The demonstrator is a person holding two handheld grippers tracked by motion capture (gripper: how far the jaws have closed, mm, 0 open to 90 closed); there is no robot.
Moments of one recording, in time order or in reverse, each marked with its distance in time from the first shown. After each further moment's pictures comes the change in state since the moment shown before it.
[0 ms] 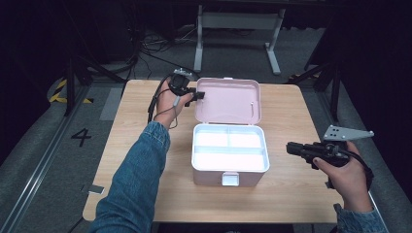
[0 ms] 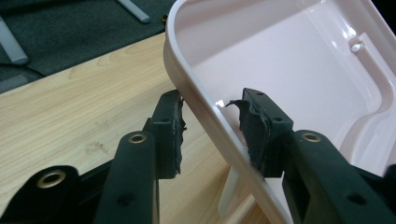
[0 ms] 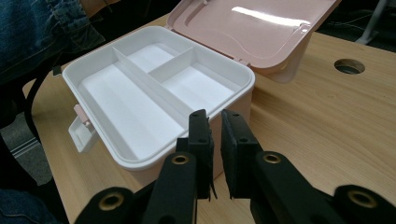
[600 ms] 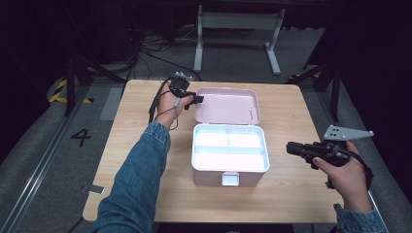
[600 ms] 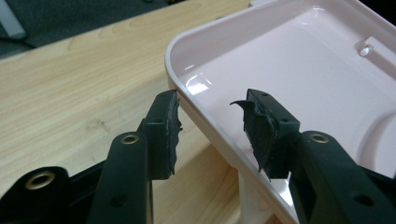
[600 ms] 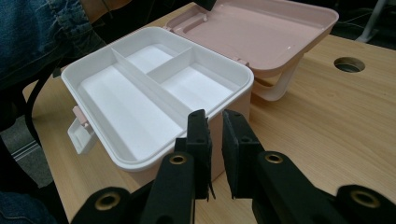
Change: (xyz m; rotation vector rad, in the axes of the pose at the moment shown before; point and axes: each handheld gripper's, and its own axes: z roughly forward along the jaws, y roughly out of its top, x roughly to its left) left arm 0.009 -0.009 0.012 0.084 0.017 -0.033; right arm -0.001 -0.001 0.001 -0.002 0.001 0.014
